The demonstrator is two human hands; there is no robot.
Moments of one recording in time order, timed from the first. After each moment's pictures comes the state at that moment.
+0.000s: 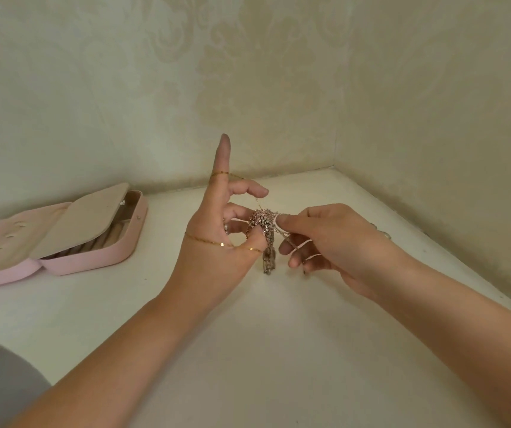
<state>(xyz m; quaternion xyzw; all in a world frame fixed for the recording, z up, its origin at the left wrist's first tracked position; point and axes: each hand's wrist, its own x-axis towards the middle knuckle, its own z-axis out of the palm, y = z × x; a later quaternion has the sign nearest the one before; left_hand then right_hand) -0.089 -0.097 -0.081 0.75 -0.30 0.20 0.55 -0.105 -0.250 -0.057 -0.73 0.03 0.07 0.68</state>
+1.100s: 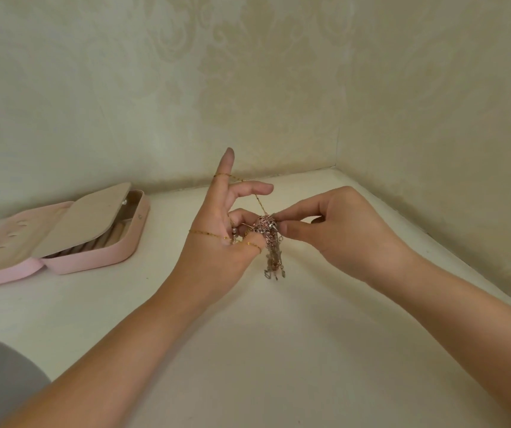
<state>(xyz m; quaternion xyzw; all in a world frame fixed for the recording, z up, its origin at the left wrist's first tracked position) -0.082 -0.094 -0.083 0.73 -0.30 0.12 0.60 -0.111 -0.258 -0.046 -0.86 -0.10 -0.06 0.49</state>
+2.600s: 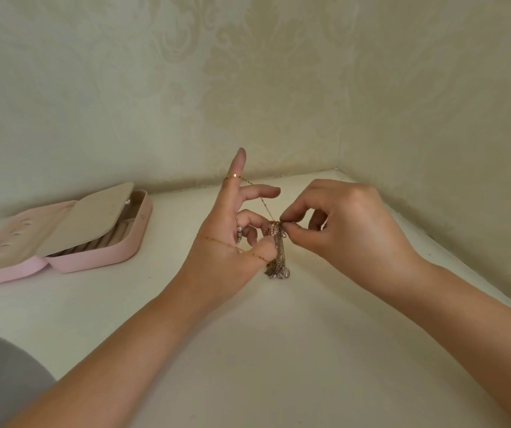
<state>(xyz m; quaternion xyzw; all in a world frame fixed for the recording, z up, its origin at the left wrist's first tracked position) -0.089 -0.096 -0.081 0.74 -0.31 0.11 0.59 -0.102 -0.261 -0.058 -0.88 -0.22 -0.29 0.30</state>
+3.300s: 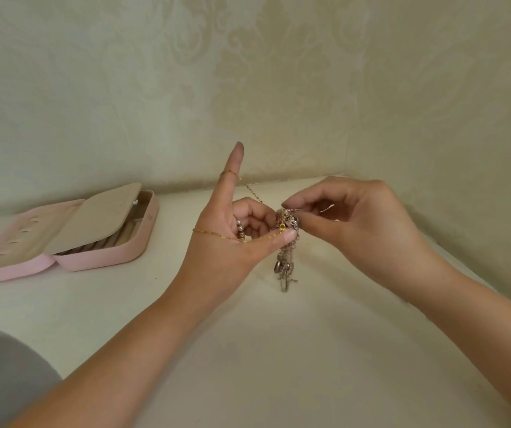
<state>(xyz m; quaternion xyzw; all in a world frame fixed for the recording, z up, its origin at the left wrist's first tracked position) -0.089 -0.095 -0.074 0.71 -0.27 0.13 0.64 -0.108 -0.261 -0.048 -0.81 -0.20 -0.18 0.52</state>
